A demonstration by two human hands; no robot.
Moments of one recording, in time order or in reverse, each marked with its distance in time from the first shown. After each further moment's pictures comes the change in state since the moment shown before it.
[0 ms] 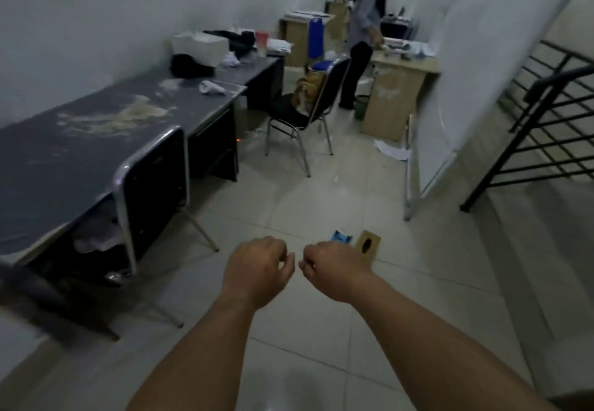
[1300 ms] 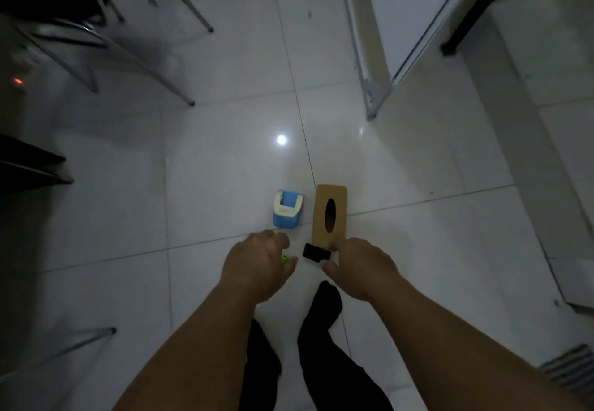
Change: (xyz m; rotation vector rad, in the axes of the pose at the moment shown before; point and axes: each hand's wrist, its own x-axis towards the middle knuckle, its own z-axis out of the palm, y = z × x) left_hand 0.510 -0.009 0.544 0.018 -1.056 0.124; right_hand 0.368 0.532 0.220 0.626 -0.563 0.835
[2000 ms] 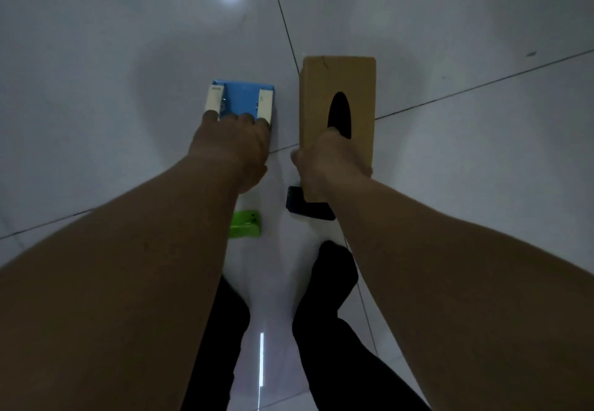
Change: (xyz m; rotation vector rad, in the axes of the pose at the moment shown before) left_hand 0.352 -0.091 0.239 0.491 -0.306 0.198; right_hand 0.391 0.065 0.166 0.403 0.014 0.490
